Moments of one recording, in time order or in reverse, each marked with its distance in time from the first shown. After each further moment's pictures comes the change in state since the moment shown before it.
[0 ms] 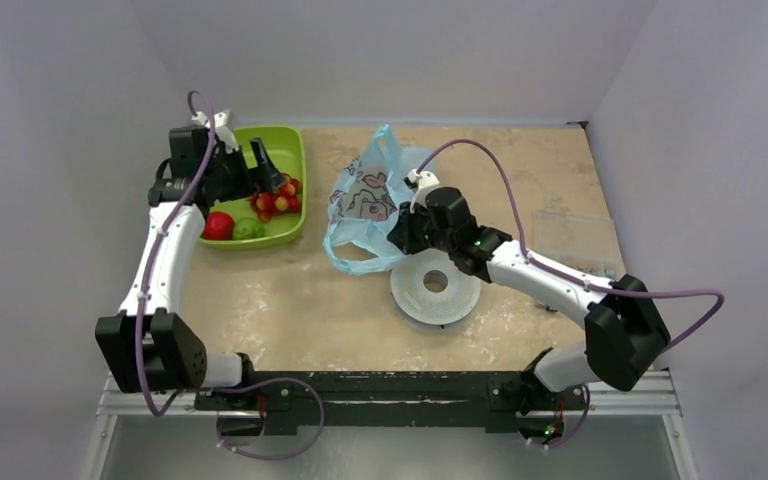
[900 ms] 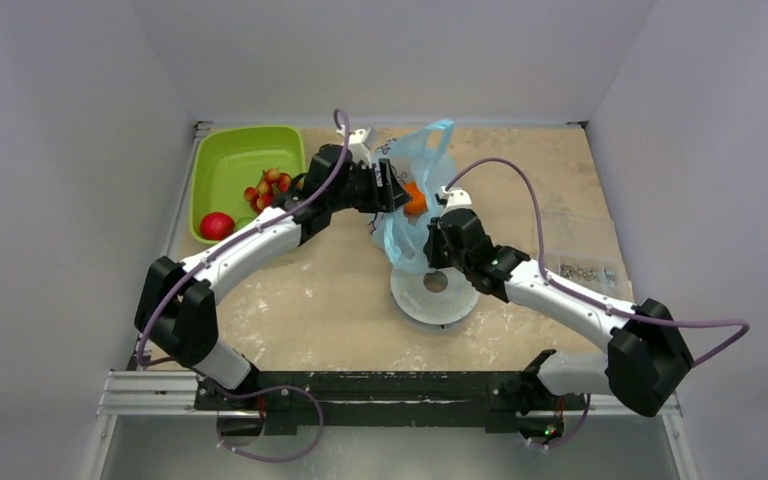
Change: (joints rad) left arm -0.689 0.162 -0.090 0.555 -0.072 -0.354; right arm 0.001 -0.159 -0.165 -0.116 0.299 0.074
